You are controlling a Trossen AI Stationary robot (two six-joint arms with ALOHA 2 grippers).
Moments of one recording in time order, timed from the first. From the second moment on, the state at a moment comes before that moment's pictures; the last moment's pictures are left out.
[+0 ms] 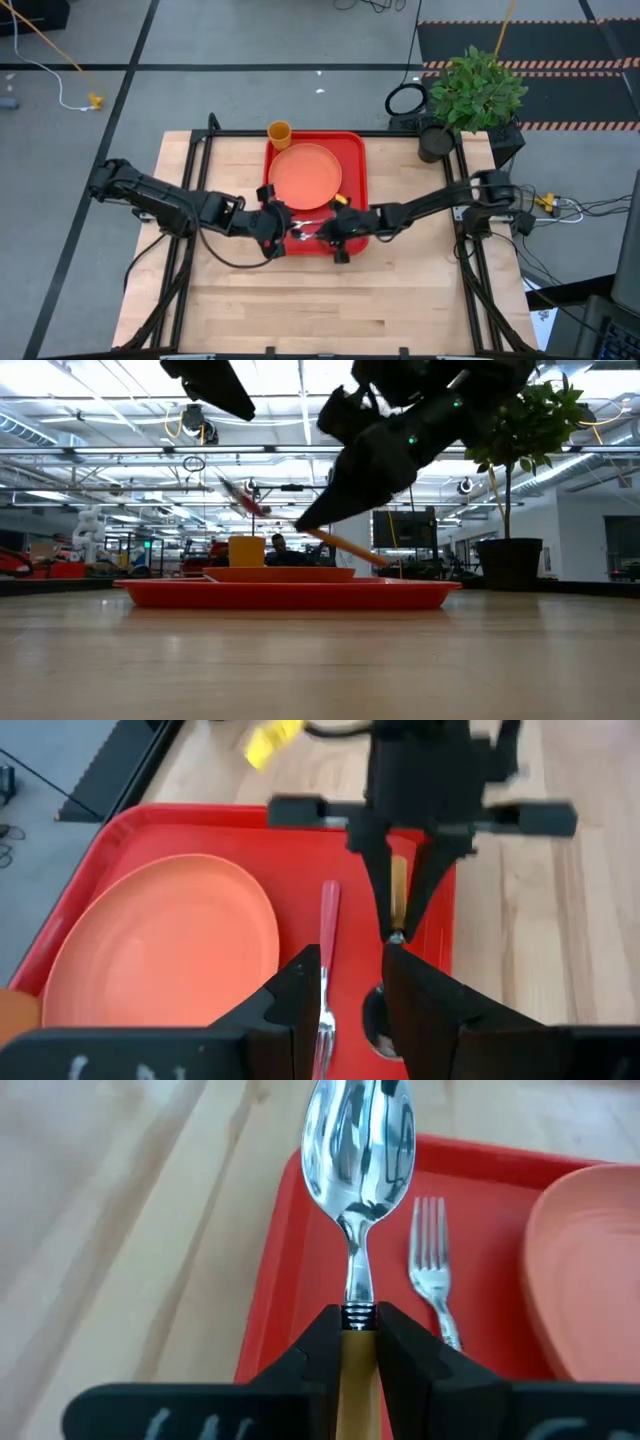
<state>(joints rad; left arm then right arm) -0.28 1.36 1.13 -0.59 -0.45 -0.22 0.10 1.78 0.95 0.22 0.05 -0.06</state>
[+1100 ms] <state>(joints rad) -0.31 1.36 1.13 -0.59 -0.50 -0.26 0.06 1.98 1.08 0.18 0.03 -0.04</state>
